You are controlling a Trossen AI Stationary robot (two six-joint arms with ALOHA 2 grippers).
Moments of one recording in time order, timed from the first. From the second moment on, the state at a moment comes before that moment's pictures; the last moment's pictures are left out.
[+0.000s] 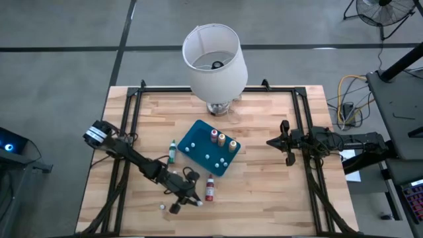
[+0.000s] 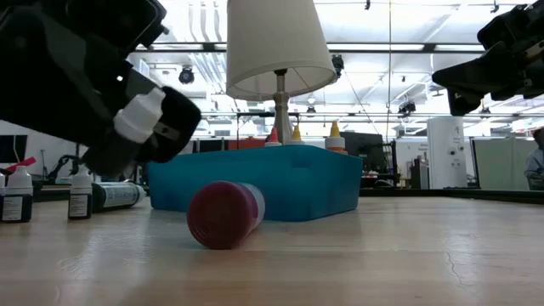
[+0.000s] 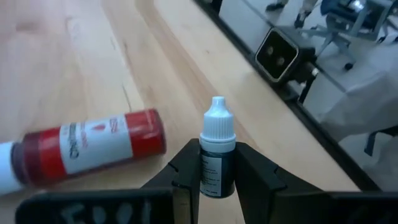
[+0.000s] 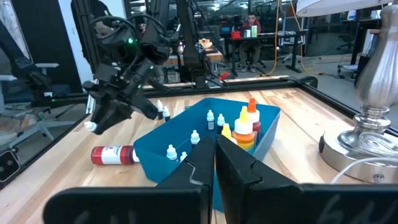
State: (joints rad) left arm -0.51 1.73 0.65 0.62 0.09 -0.20; right arm 0.04 0.04 0.01 0.01 0.03 0.11
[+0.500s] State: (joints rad) left arm -0.52 1.89 0.70 0.89 0.09 -0.19; right arm 0.04 0.04 0.01 0.01 0.03 0.11
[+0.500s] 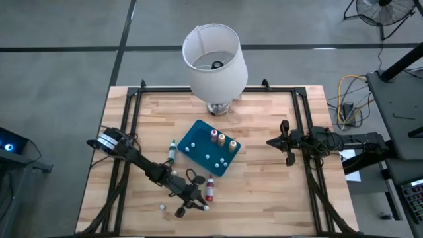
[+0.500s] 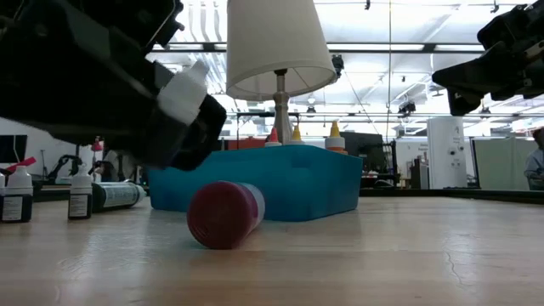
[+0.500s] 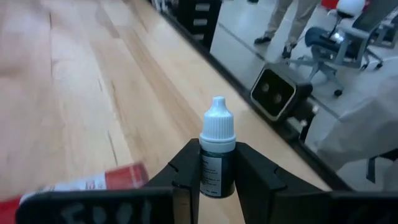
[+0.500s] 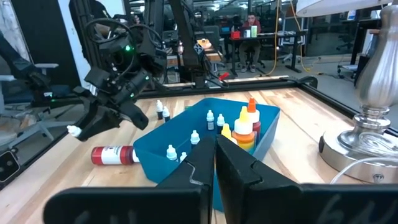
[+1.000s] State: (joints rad) left arm -0.52 2.08 0.77 1.14 0.12 -0.18; right arm 0.04 0.04 0.01 0.01 0.03 0.11
